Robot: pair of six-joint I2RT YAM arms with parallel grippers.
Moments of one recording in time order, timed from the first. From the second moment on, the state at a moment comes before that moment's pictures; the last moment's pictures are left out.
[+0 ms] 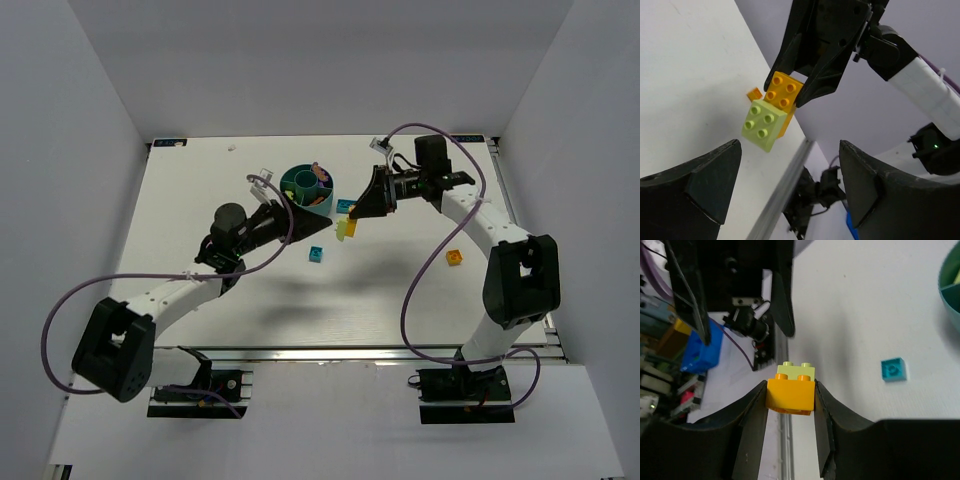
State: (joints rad) left arm -0.49 1.25 0.66 0.61 0.51 -0.98; right arm 0.29 1.71 1.38 -0.35 -1.31 0.05
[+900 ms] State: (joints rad) left arm -0.49 1.40 0.70 0.85 0.76 -1.09; right arm 0.34 1.66 1.23 0.41 -1.43 0.70
